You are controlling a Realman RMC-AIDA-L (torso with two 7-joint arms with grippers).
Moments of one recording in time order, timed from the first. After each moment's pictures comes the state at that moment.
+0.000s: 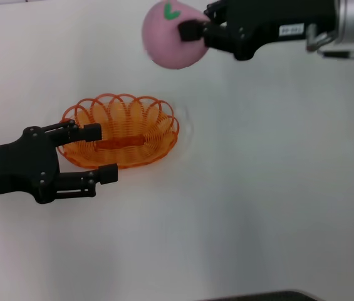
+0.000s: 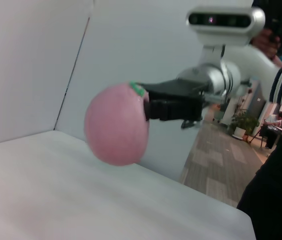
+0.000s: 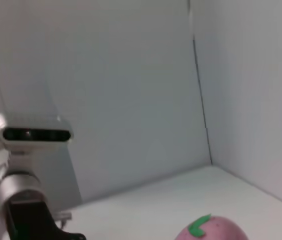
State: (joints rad) left arm -0.35 -2.17 0.70 0.93 1.97 1.89 -1.50; right arm 0.57 2.09 -0.90 -0.95 -1.79 -1.61 1.63
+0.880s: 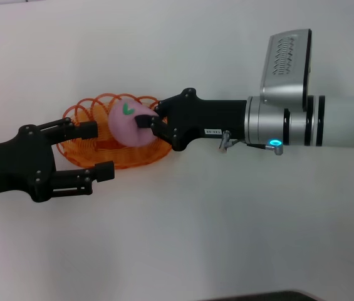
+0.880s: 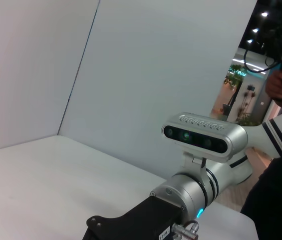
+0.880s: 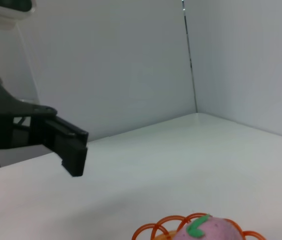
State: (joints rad) left arm -0.34 -2.17 0.69 0.93 1.97 1.90 -1.49; right arm 0.75 2.11 -0.92 -0.07 -1.64 -1.23 0.89
